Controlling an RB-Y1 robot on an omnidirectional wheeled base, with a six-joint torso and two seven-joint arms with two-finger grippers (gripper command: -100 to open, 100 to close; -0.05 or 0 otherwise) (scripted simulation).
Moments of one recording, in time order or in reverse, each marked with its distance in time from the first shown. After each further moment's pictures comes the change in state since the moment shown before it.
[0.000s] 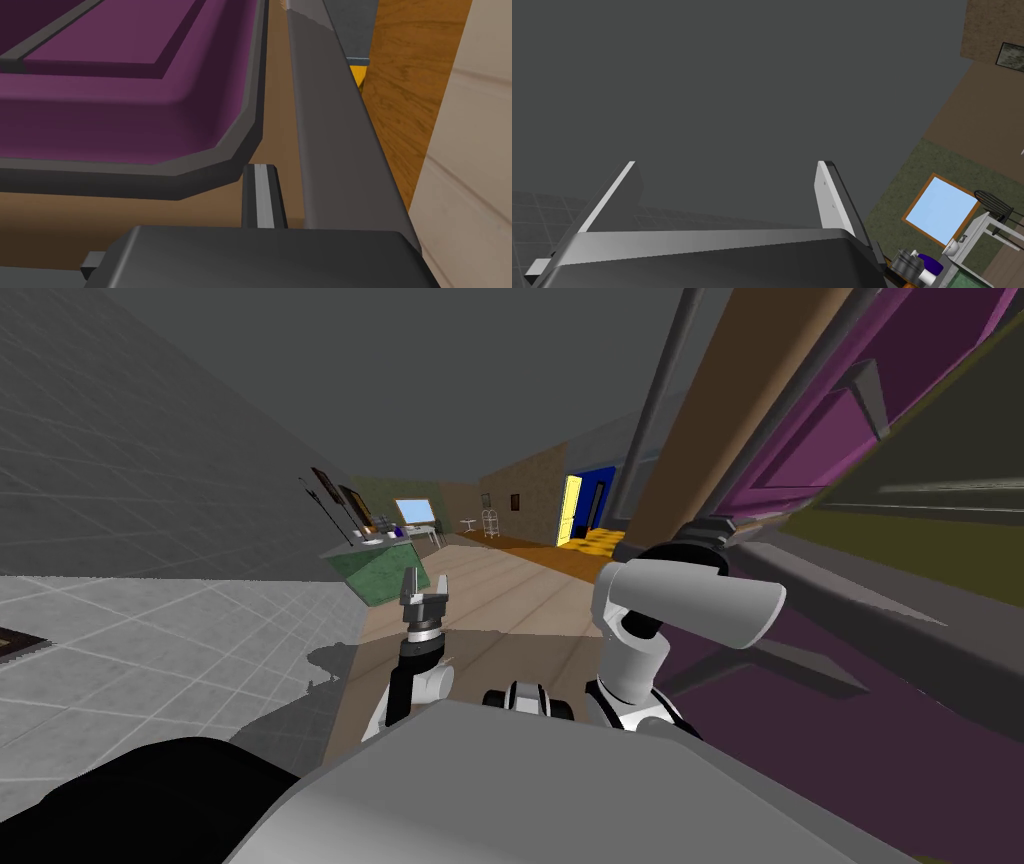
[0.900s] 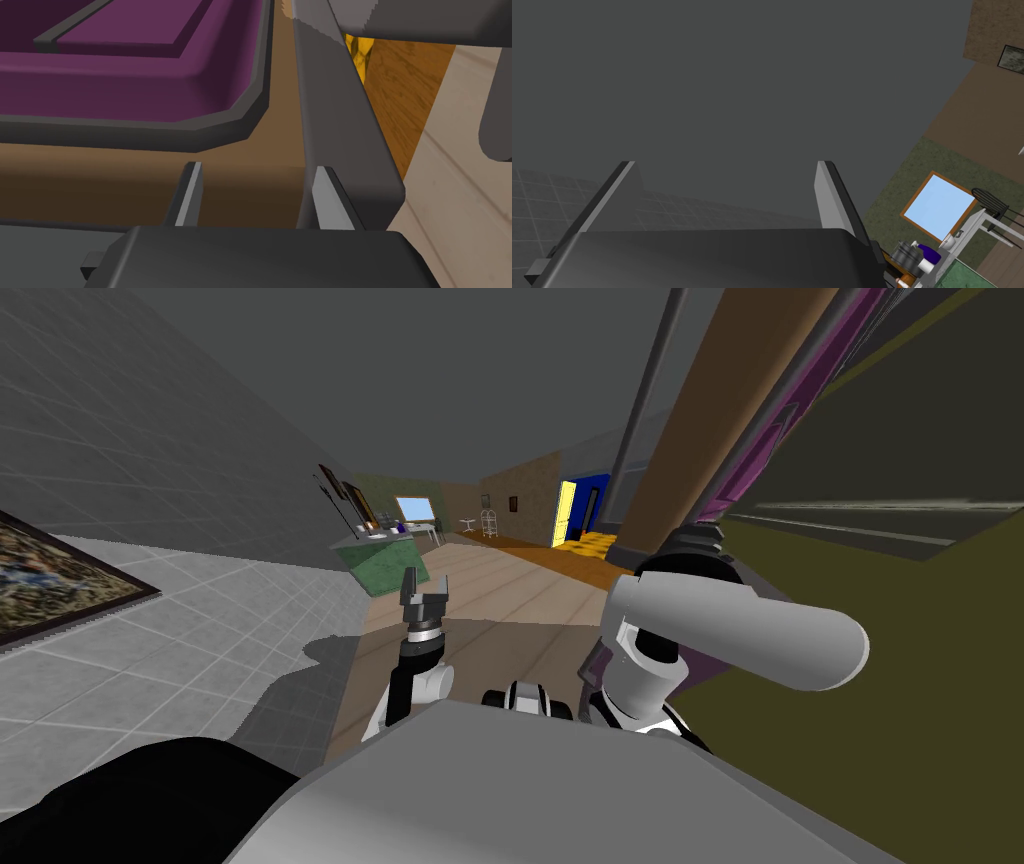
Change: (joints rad) left arm -0.001 0.000 0.000 0.000 0.000 0.000 0.000; right arm 0.066 -0.015 0.051 -0.113 -0.137 -0.030 0.017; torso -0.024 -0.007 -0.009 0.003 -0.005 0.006
